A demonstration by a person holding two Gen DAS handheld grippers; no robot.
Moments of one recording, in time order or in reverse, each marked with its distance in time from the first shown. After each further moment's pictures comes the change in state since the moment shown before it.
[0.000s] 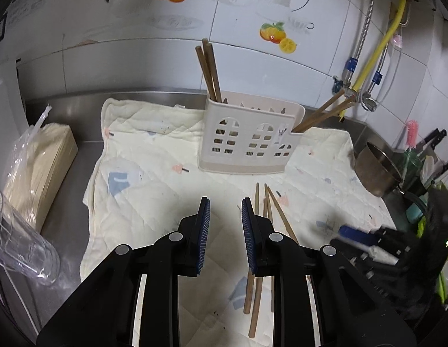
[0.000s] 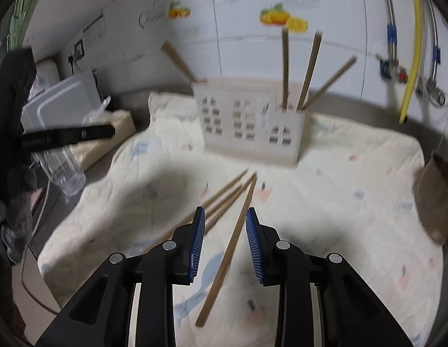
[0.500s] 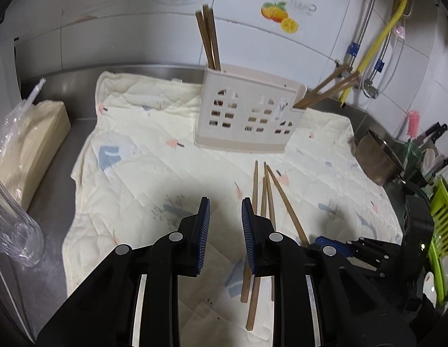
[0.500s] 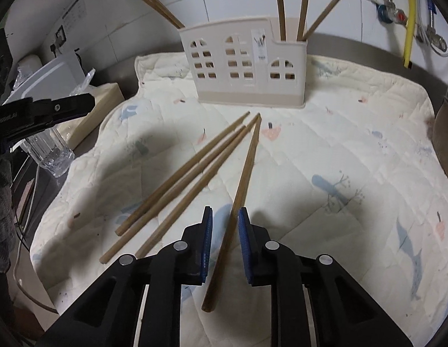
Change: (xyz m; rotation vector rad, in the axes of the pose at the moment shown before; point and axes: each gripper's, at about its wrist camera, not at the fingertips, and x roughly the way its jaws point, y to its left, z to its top) left arm 0.021 -0.001 -0.028 -0.019 0.059 -0.017; right arm 0.040 0.000 -0.041 0.100 0.131 0.005
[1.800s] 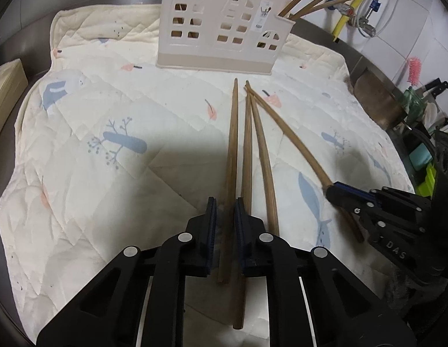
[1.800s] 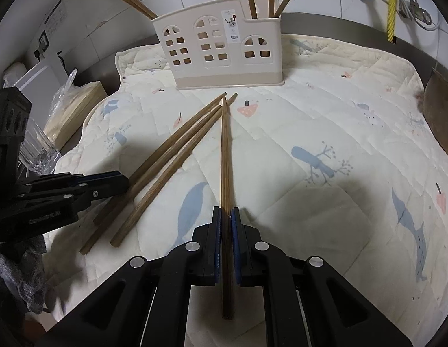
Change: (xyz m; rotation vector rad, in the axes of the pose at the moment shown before) left arm 0.073 -0.020 -0.058 0.058 0.227 -0.065; right arm 0.005 -0.020 -0.016 0.063 0.029 -0.033
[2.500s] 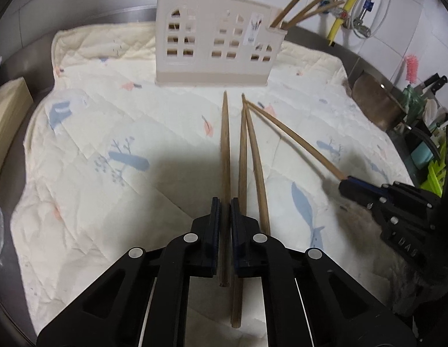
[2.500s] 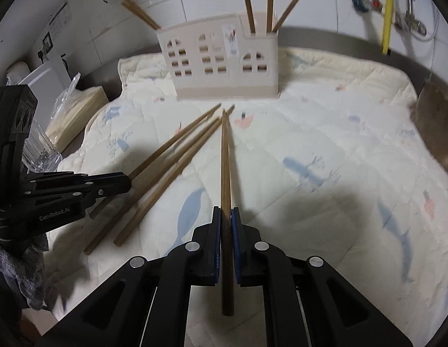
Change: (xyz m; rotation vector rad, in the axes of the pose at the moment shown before) left arm -0.019 -0.011 0.009 0.045 -0.051 0.036; right arm -0.019 0.000 0.003 -0.027 -0.063 -0.025
